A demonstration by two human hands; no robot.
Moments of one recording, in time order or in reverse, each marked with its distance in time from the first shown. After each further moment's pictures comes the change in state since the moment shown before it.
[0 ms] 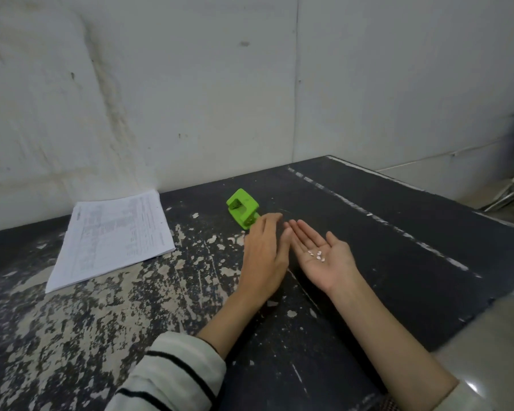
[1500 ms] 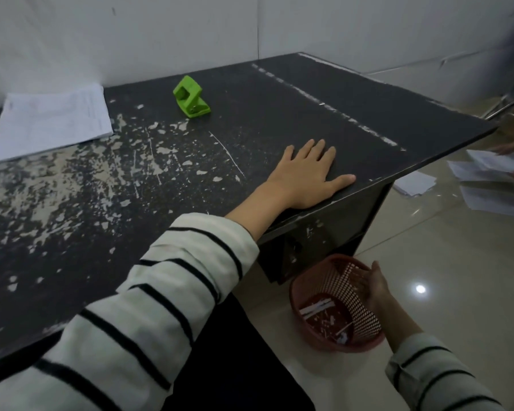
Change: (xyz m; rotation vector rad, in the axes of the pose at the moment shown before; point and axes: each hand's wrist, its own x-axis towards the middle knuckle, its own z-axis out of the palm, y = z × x) left_hand -0.048 0.100 0.097 0.449 -0.769 0.137; right_hand -0.065 -0.074 -0.354 -0.664 0.714 0.096
